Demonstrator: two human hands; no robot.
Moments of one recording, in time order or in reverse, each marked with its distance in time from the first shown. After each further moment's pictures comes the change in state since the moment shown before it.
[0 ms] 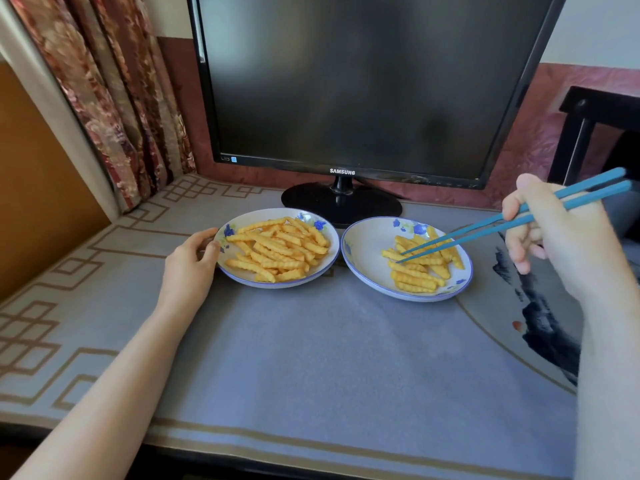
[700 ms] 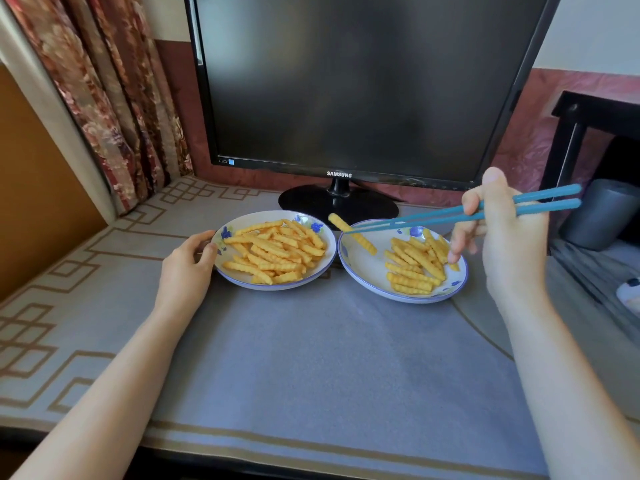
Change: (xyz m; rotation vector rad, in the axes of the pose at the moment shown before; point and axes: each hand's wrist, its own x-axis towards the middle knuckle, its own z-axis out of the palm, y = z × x) left_hand -0.002 0.002 0.000 -0.004 0.001 0.000; right_hand -0.013 -0.002 0.052 0.251 0.144 -0.058
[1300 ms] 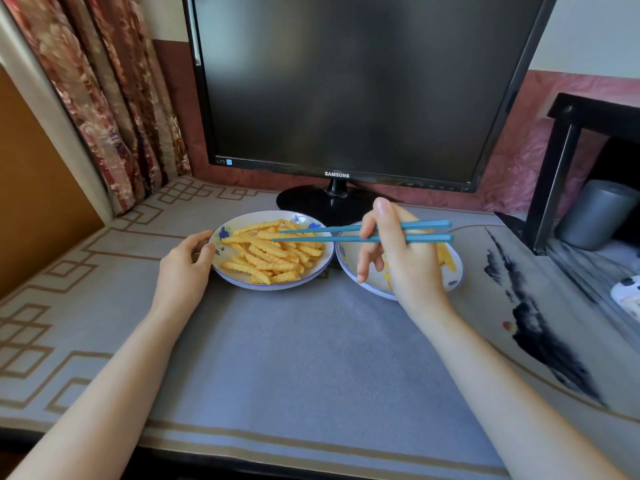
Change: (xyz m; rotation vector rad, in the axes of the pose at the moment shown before) left_hand -0.001 0.002 0.000 -0.001 0.003 -0.005; right_hand -0.037 0.015 0.060 0.094 -0.333 -0.007
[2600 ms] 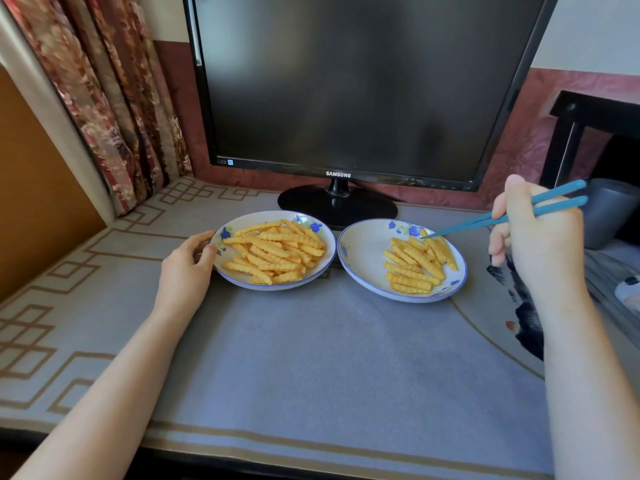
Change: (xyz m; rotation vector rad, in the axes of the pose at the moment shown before) left_hand 0.000 -0.001 0.000 -0.006 -0.007 -0.006; right_hand 0.020 -0.015 -0.110 -0.484 0.382 0.026
